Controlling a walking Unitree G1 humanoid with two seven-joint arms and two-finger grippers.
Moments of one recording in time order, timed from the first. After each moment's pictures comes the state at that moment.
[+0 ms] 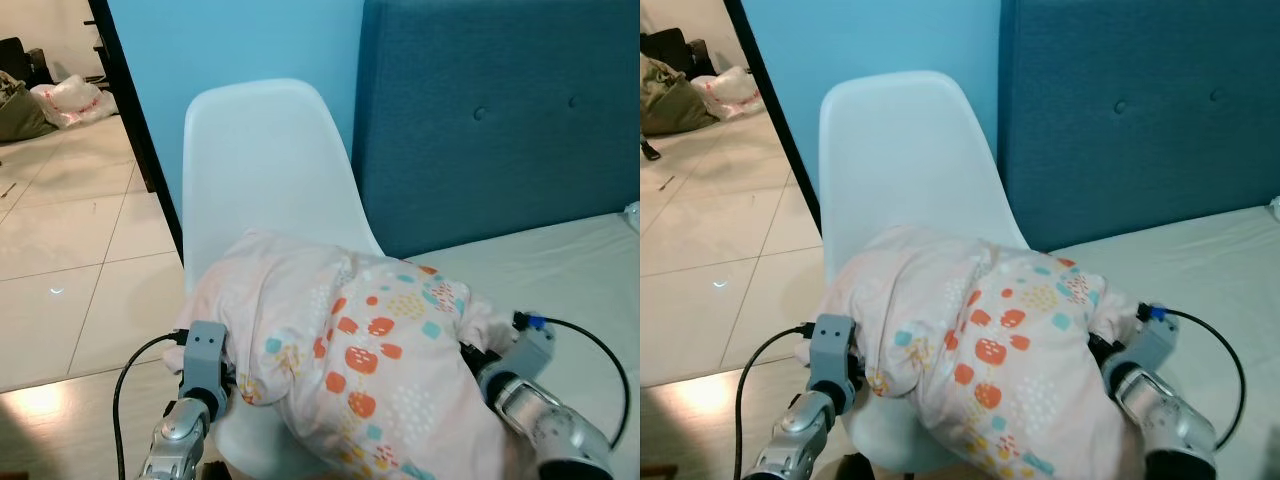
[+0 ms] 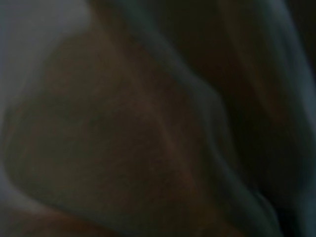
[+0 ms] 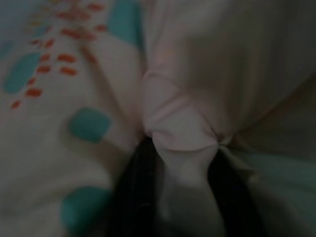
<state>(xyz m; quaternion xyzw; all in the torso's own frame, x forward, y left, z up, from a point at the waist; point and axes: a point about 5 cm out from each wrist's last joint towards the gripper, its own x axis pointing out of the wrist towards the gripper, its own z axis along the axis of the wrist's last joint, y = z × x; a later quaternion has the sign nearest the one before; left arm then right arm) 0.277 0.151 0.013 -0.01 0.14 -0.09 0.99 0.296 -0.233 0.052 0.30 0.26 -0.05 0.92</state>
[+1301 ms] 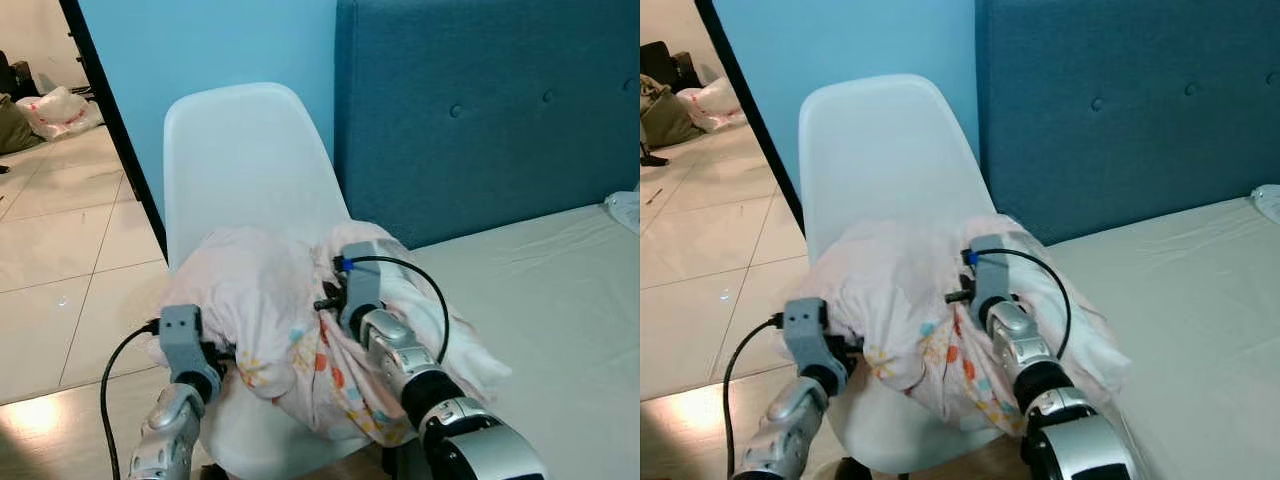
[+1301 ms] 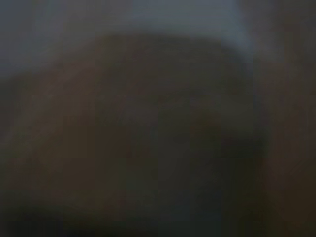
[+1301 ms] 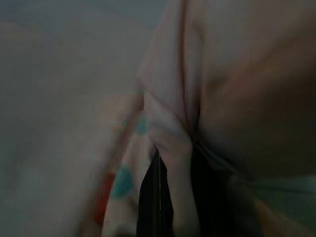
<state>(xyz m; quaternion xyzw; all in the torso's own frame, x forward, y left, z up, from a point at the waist) 0.291 0.177 0.055 -0.18 0.05 -0.05 0.98 0.353 -0.097 0.071 0.02 0.17 0.15 0.97</state>
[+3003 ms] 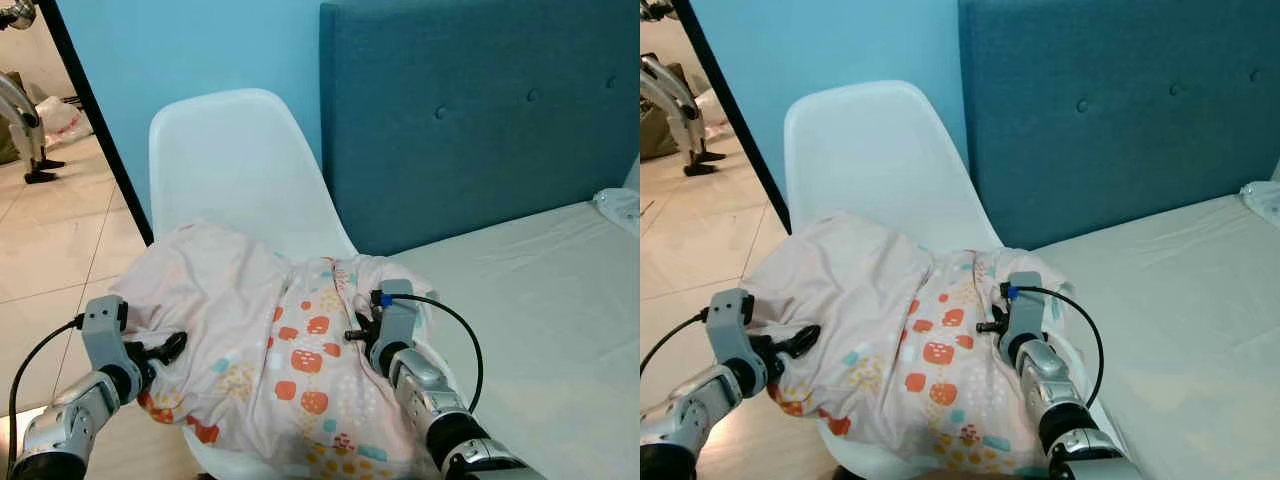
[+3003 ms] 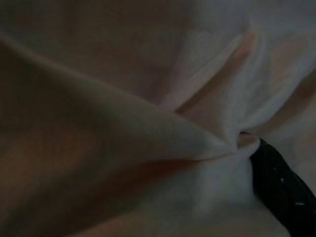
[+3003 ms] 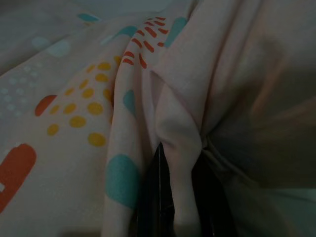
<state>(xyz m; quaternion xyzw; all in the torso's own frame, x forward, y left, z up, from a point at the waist) 0.283 0.265 0.051 -0.18 0.20 -0.03 0.96 0.326 -0.120 0.036 0.06 0.19 0.13 0.97</state>
